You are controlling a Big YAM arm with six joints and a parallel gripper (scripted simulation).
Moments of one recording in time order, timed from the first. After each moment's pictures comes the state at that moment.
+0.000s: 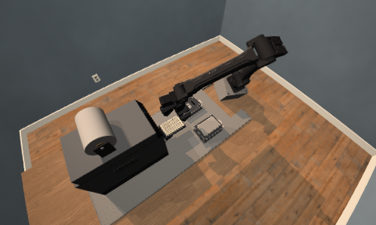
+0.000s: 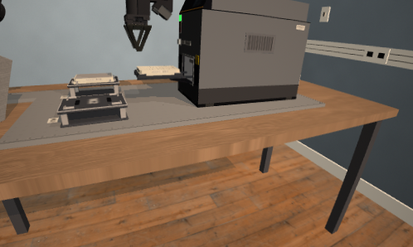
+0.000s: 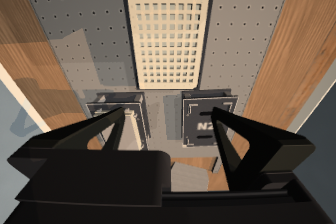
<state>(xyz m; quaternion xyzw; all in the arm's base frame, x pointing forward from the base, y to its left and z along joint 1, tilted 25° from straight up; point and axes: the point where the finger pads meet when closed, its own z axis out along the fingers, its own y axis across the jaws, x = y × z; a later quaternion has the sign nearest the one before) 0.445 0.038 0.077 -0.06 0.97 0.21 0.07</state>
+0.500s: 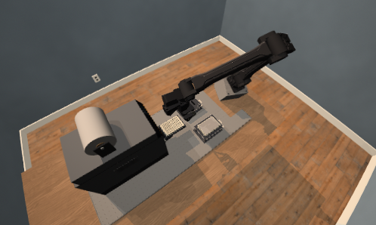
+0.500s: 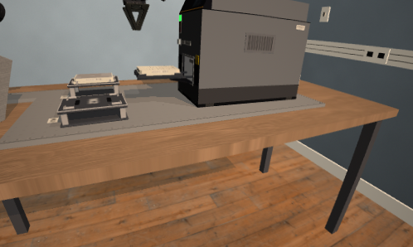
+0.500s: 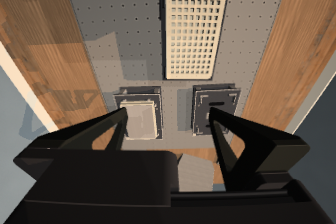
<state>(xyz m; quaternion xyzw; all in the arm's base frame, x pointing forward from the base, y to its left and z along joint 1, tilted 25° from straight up) 0.435 0.050 0.145 -0.06 0.97 0.21 0.09</state>
